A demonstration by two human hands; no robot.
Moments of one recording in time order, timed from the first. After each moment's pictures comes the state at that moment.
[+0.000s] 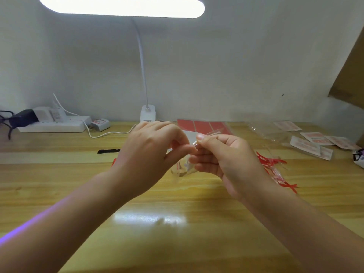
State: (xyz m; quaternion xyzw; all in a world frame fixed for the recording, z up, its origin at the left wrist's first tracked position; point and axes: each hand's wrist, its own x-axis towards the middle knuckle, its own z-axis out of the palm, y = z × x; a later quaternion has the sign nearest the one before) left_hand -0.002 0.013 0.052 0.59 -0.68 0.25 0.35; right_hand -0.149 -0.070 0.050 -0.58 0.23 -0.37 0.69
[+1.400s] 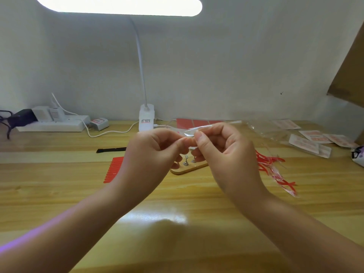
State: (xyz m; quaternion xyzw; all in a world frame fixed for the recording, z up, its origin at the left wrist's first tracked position) left_hand -0.019 0.014 0.040 0.58 -0.53 -0.11 0.61; right_hand -0.153 -0.060 0.041 -0.70 0.18 -0.50 0.48
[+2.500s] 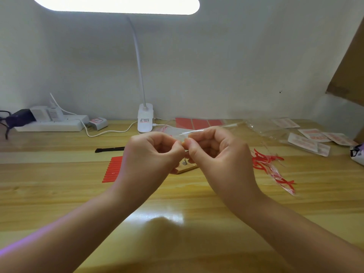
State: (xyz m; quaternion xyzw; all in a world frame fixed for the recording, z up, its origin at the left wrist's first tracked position) left_hand -0.030 0.014 0.037 0.60 -0.46 -0.11 0.65; right_hand -0.152 -0.056 0.036 -0.73 0.16 -0.49 0.45
